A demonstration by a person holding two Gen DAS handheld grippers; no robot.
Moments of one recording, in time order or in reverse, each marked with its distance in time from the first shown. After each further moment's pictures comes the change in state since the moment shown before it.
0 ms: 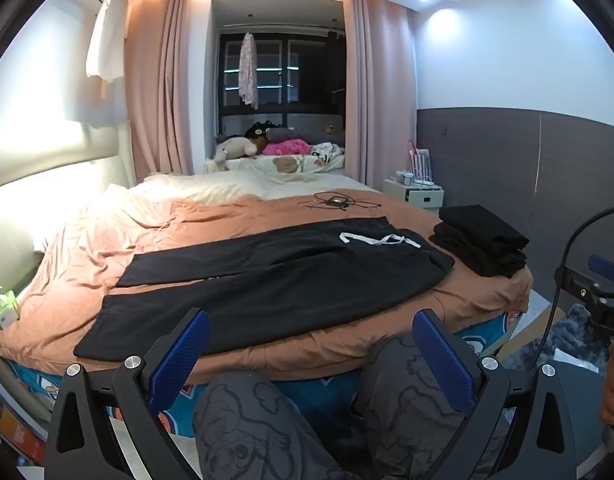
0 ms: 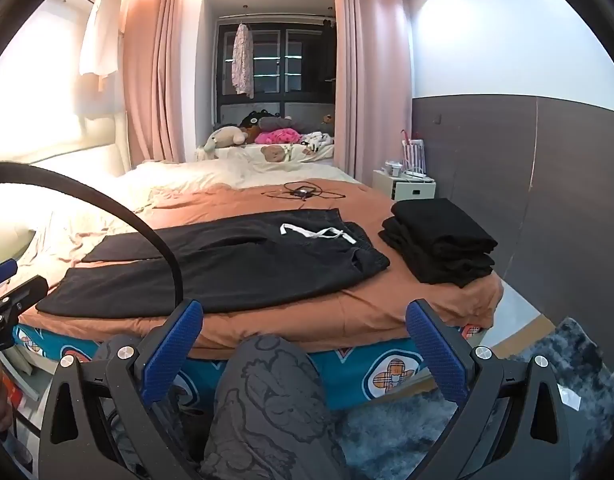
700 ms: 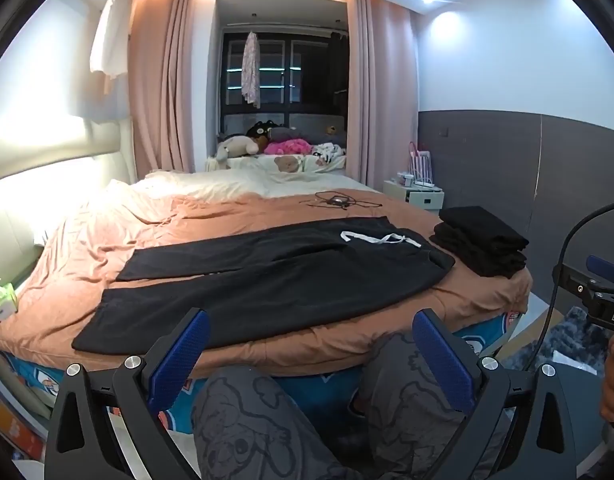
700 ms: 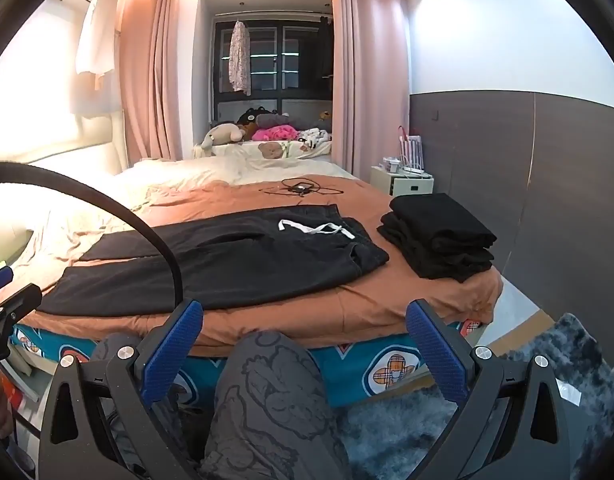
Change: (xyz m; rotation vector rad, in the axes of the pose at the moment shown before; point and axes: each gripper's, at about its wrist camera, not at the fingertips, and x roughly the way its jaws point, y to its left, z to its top) left arm 0.001 0.006 -0.009 -0.010 0.008 0.001; right arm 0.001 0.003 -0.002 0.005 0.006 -0.007
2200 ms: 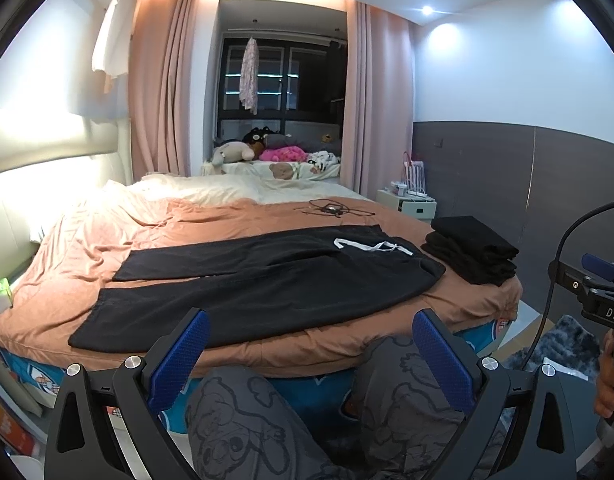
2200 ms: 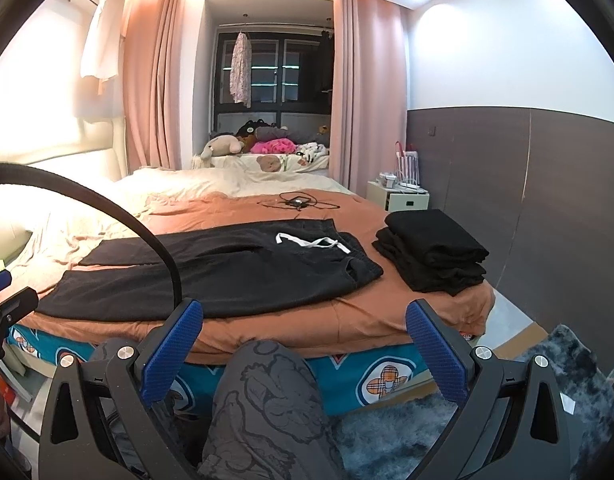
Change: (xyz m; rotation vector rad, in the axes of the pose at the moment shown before) left arm -0.016 0.007 -0.005 -0.022 -0.036 -0.034; right arm -0.006 0.007 -0.009 -0.019 -0.048 -0.017
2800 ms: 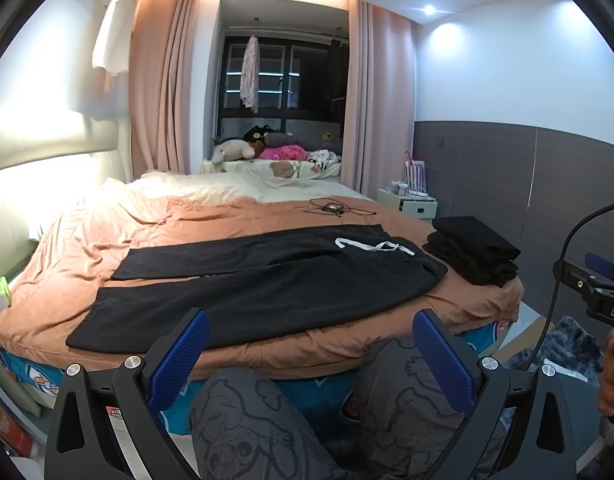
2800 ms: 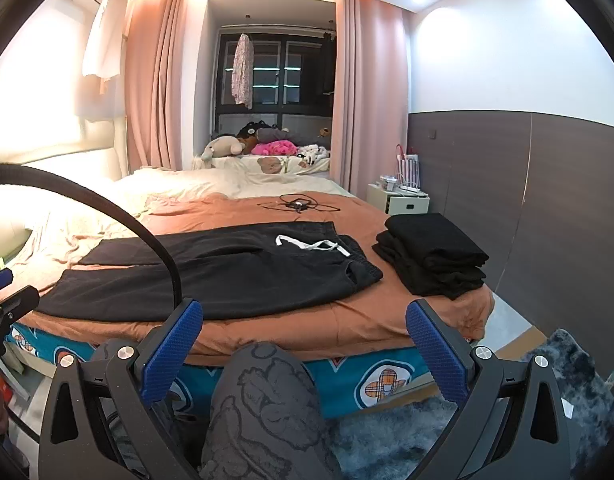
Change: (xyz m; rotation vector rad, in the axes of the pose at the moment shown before) left arm 0.010 0.005 0.000 -0.008 0.006 0.001; right arm 0.007 -0.003 0.002 -0.010 -0.006 -0.001
